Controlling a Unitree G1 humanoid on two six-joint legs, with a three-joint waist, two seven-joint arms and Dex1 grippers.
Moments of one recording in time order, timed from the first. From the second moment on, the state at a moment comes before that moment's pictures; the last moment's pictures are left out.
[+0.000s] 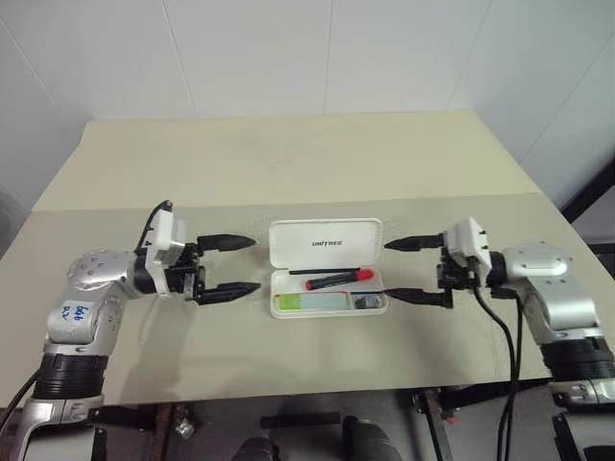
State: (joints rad) left arm -0.42 0.68 0.17 0.04 -0.55 0.25 -1.27; right arm -0.49 -0.74 -0.07 0.16 0.39 0.09 1.35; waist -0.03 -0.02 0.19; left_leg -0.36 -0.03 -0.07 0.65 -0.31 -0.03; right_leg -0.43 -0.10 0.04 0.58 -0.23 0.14
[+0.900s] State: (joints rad) left arm -0.55 0.55 0.15 0.22 -0.39 0.25 -0.84; right arm -0.46 -0.76 -0.09 0.10 0.38 0.11 1.23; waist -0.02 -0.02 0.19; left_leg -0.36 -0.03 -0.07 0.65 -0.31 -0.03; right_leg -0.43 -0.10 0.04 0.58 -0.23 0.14
